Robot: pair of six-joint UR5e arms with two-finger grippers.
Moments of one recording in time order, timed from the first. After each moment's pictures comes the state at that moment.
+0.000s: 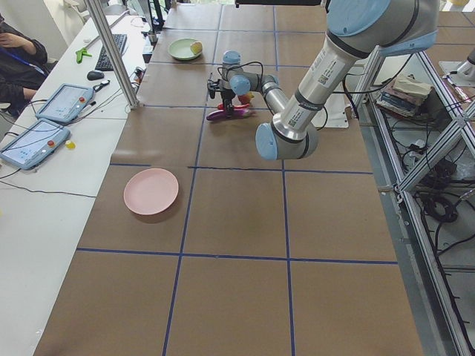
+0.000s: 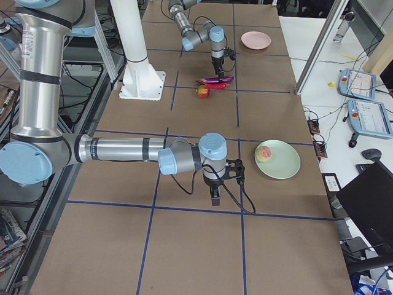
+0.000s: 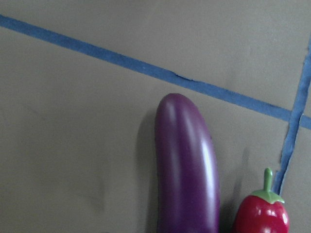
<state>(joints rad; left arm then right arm) -0.53 -2.38 -1.41 -1.69 -1.81 -1.52 1.47 -1.72 1.73 -1.38 2.31 0.14</state>
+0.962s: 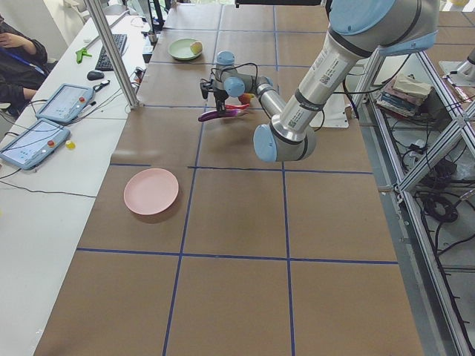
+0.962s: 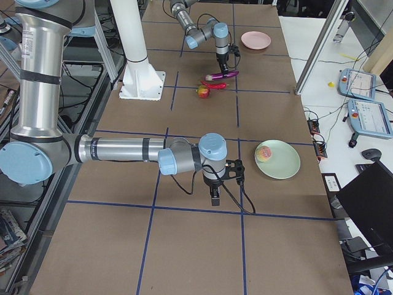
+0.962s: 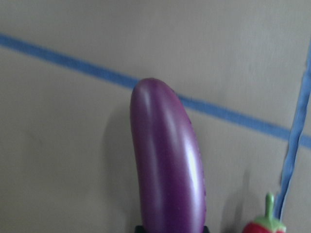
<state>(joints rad) -0.62 -2.35 -1.42 -1.74 -1.84 -1.44 1.47 -1.72 1.73 -1.37 2.31 0.14</state>
